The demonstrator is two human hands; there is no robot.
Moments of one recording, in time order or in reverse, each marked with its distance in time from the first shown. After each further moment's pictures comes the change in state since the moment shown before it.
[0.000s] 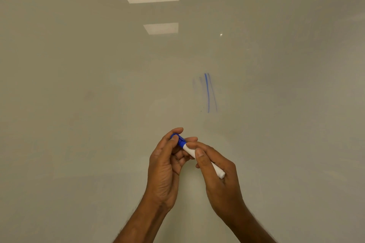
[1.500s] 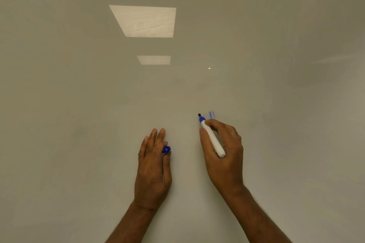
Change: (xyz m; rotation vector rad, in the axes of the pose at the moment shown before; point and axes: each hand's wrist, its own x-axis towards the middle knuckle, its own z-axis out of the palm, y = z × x) left_hand 0.140 -0.005 -0.049 1.157 0.010 1.134; right_hand 0.138 0.003 0.009 -0.508 0.341 -0.449
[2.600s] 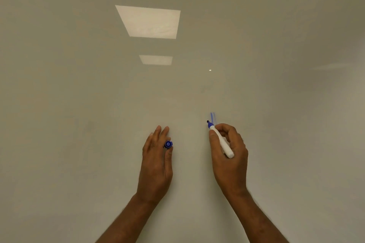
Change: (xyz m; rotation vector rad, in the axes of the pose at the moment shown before) left_hand 0.004 0.016 -0.017 -0.073 -0.092 -0.138; right_hand -0.007 -0.014 -0.016 0.059 0.030 0.127
